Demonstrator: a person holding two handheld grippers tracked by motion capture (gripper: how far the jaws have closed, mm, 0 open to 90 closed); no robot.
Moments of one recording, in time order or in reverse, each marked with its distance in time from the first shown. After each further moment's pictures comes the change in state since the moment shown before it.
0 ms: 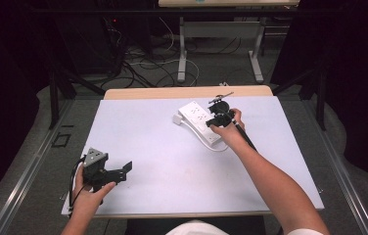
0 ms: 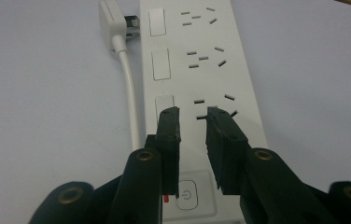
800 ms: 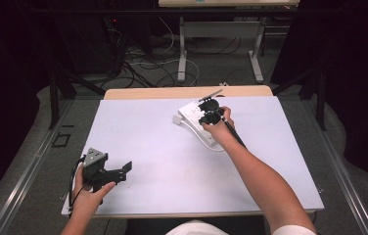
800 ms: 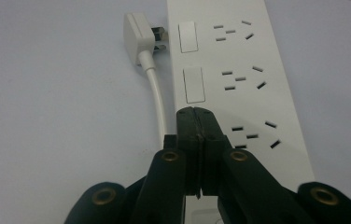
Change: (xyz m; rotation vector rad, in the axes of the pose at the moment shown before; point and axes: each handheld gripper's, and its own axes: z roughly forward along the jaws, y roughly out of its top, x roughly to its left) left arm 0.001 0.000 -0.001 0.002 -0.001 0.001; right arm 0.022 0.018 0.018 0.035 0.028 -0.003
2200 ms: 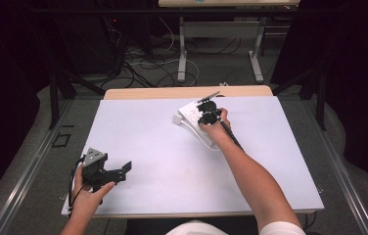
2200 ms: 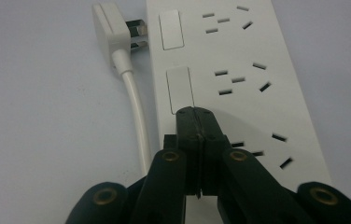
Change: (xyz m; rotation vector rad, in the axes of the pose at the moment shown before) left arm 0.001 -0.001 0.000 0.003 -0.001 -0.008; right arm -0.009 0.000 0.032 0.020 -0.021 0.056
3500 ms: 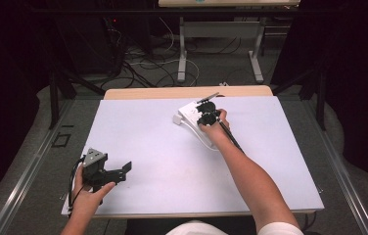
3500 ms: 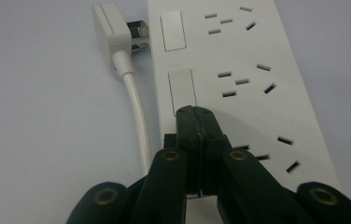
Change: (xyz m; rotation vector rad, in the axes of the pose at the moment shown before) left arm 0.000 0.000 0.000 0.000 0.000 0.007; right arm 0.001 -0.002 0.003 -0.011 -0.001 -0.007
